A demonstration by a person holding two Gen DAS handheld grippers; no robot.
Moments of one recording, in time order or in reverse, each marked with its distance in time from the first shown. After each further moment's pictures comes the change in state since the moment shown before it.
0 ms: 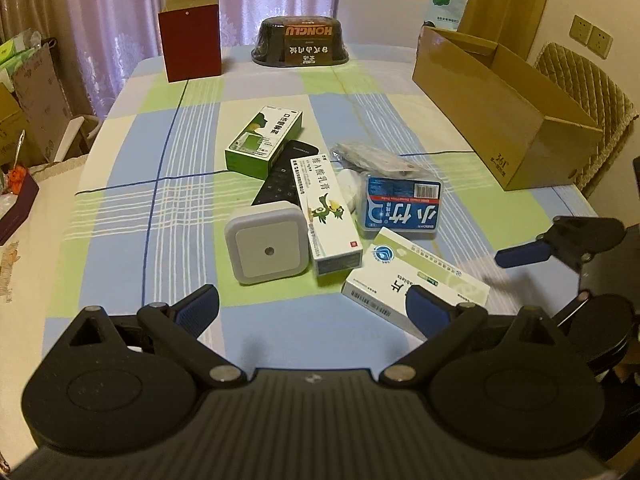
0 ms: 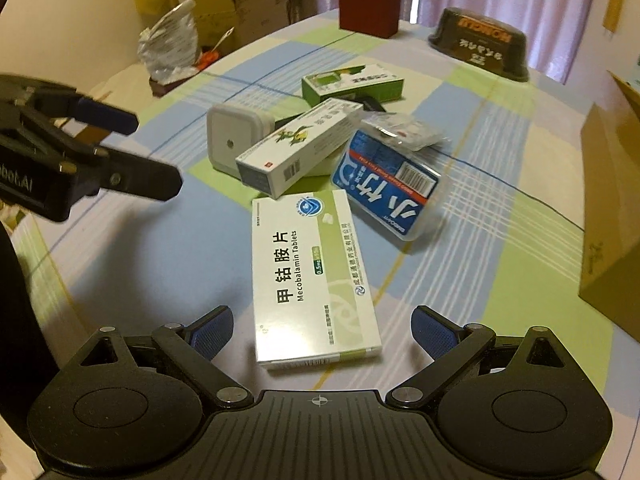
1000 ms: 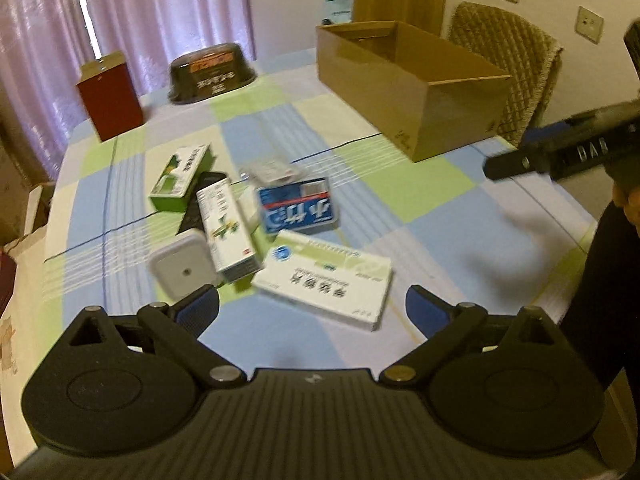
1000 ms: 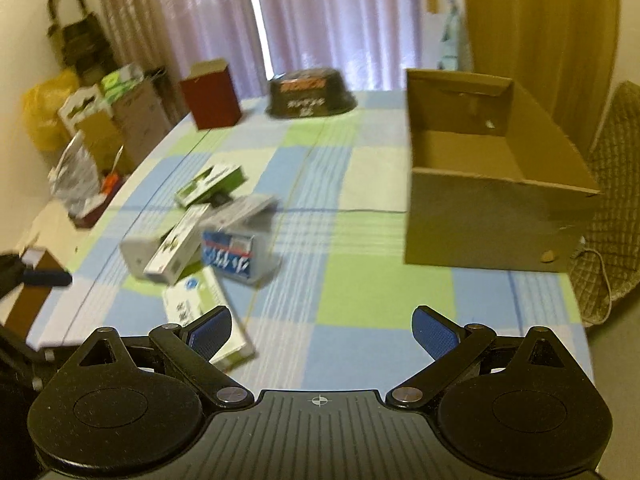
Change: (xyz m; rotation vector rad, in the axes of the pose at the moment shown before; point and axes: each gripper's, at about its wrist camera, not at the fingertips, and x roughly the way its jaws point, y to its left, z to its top) left arm -0.044 -0.072 -0.009 0.244 -0.015 -0.059; right arm -0.142 -0.066 -0.031 0.385 -0.196 -0.165
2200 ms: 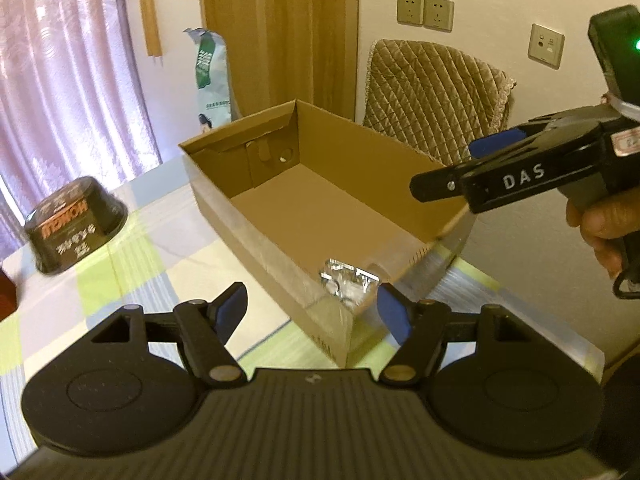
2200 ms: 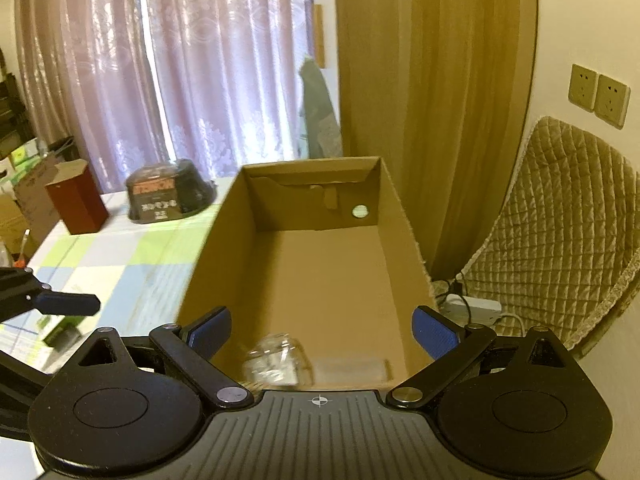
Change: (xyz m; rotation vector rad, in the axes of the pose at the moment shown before) left arm 0.130 -0.099 0.205 0.202 -0.142 -0.204; right arm 0.009 -0.164 0.111 0.107 -0.178 -0.215
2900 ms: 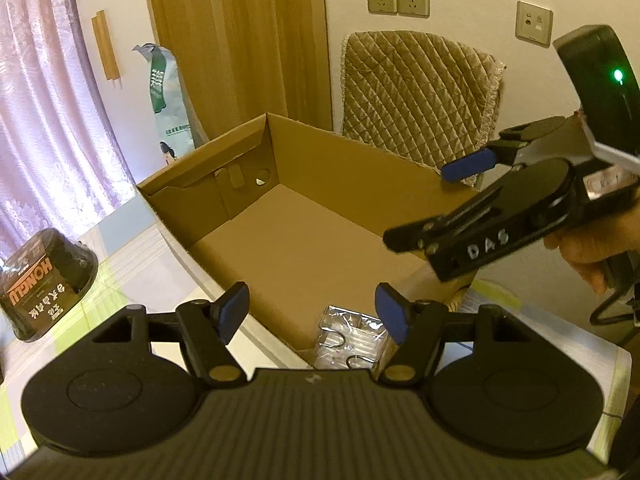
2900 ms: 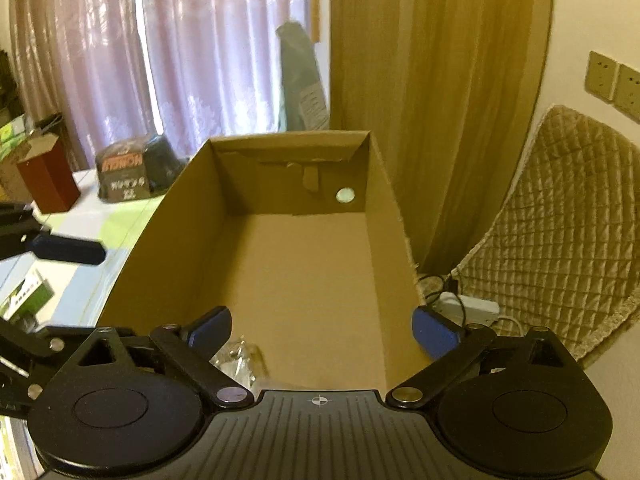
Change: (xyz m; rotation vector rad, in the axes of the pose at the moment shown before) left arm 0.069 0.003 0.044 0.123 -0.009 -0.045; right arm 0.071 -0.035 0.005 -0.029 0.046 -0.036
